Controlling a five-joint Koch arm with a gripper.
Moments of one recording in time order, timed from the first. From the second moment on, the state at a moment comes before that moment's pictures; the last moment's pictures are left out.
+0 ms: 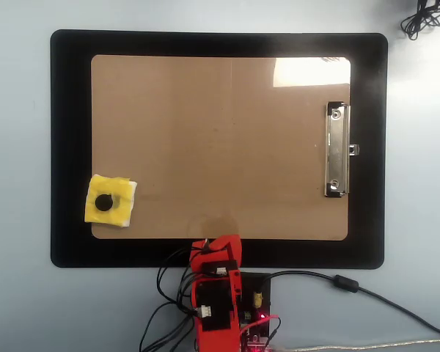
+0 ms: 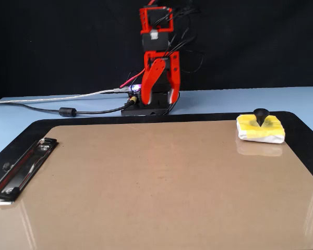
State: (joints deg) arm -6.1 132.2 130.4 82.5 -80.5
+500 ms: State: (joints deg) arm 4.4 132.2 141.2 84.6 -82.0
